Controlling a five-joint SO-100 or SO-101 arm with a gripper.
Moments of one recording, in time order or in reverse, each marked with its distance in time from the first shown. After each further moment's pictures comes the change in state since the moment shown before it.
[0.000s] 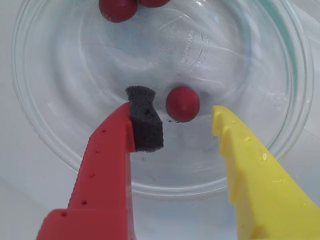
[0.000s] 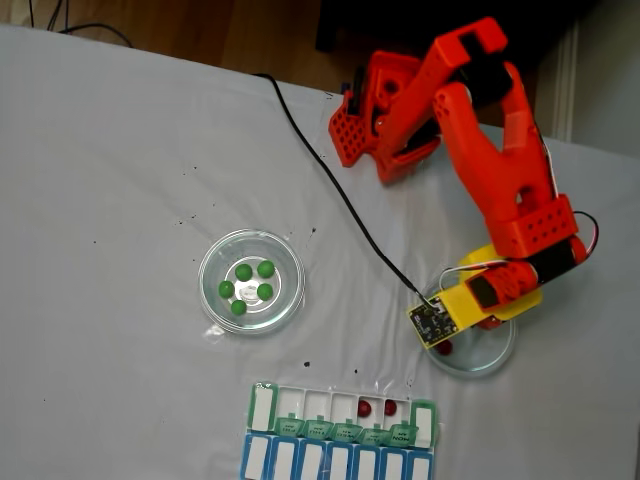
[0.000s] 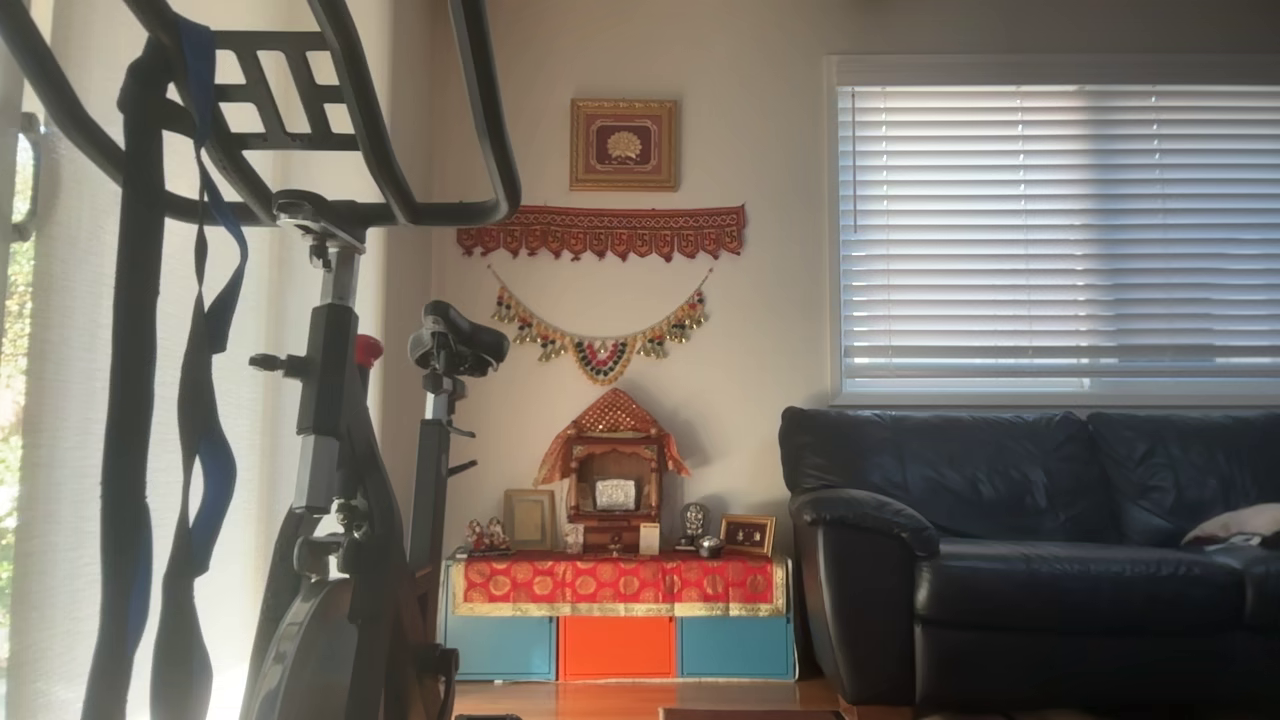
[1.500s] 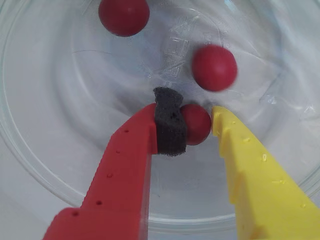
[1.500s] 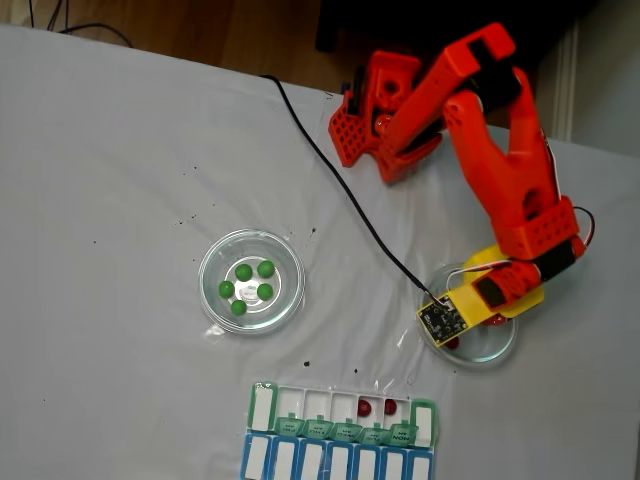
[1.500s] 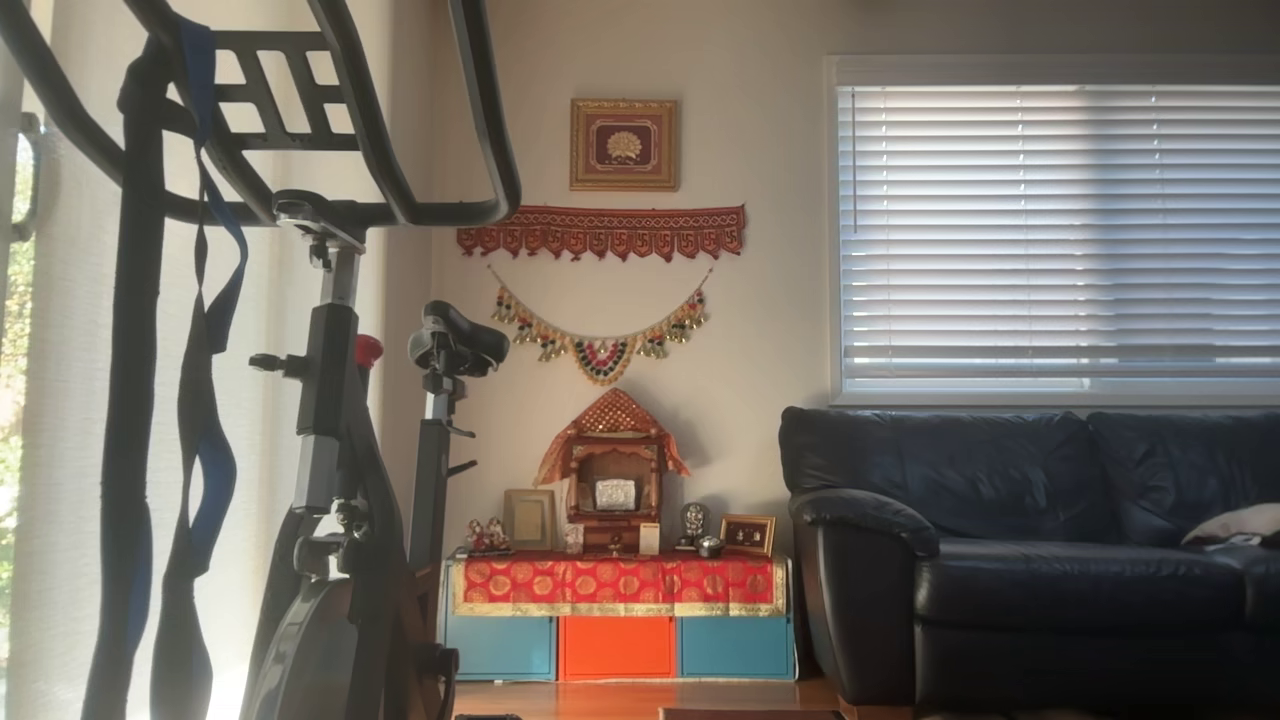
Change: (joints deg) arm -5.7 -5.3 3.2 -4.1 3.1
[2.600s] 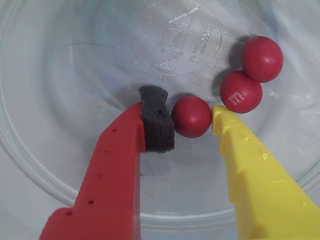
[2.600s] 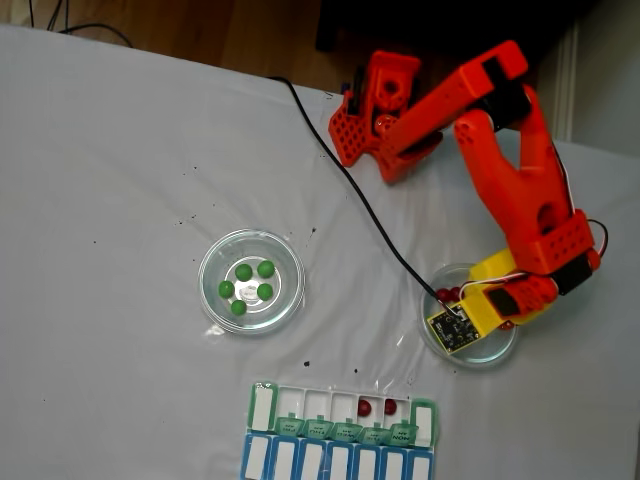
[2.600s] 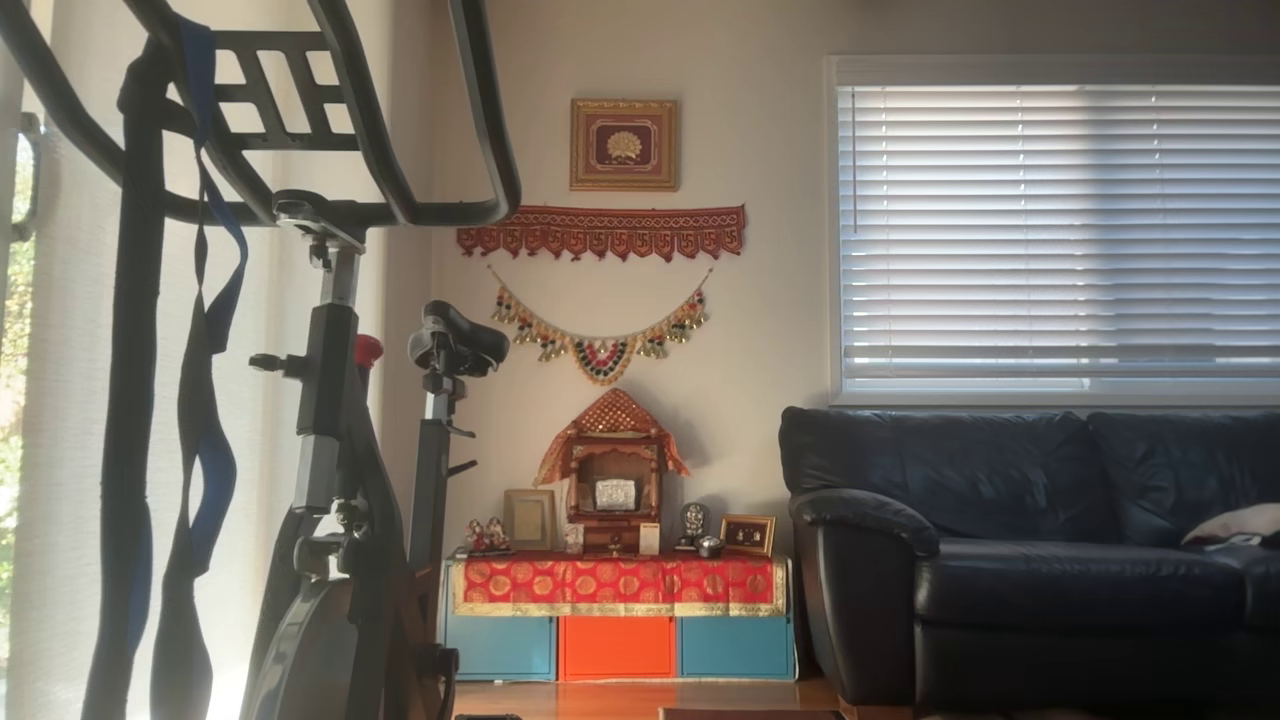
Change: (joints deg) arm -1.6 -6.5 -8.8 7.0 0.1
